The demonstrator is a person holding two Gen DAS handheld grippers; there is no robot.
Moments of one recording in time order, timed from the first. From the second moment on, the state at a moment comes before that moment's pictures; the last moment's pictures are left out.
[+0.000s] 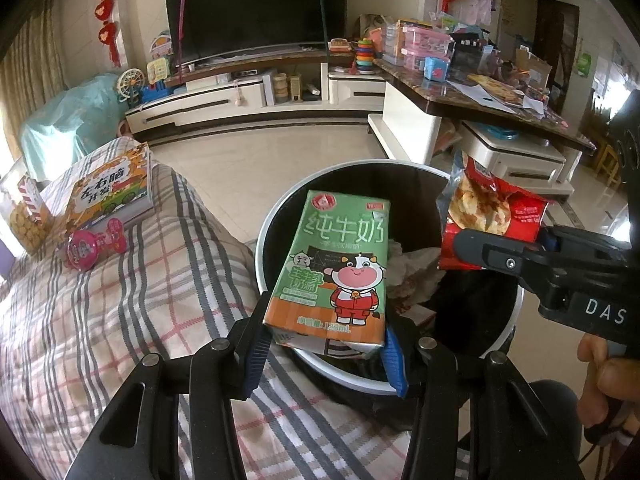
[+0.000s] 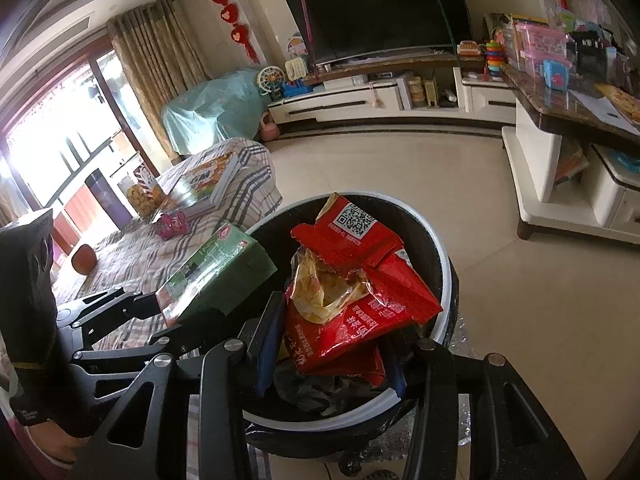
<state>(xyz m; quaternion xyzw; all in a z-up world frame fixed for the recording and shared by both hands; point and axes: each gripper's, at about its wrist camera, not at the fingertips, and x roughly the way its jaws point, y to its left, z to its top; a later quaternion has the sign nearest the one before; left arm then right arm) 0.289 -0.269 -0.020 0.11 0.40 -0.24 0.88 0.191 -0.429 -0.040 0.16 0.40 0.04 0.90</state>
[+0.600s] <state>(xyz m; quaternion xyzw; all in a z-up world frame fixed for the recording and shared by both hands) 0.256 -0.206 -0.008 0.04 0.38 -0.22 0.90 0.159 -0.426 -0.026 0.18 0.37 0.02 0.91</state>
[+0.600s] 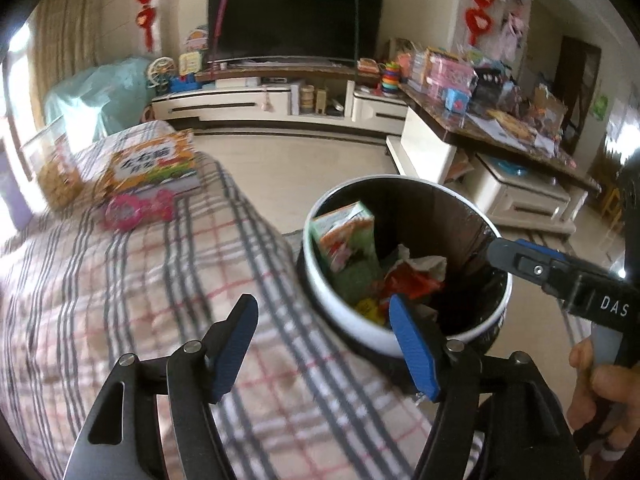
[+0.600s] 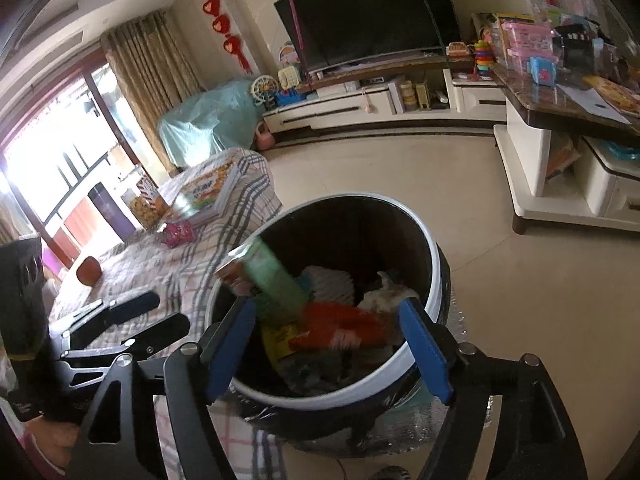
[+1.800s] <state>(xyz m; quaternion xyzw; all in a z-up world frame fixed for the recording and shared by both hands) 0.030 -0.082 0.009 0.00 0.19 -0.06 0.98 0.023 -0.294 0.031 0.05 0.18 -0.03 0.98</state>
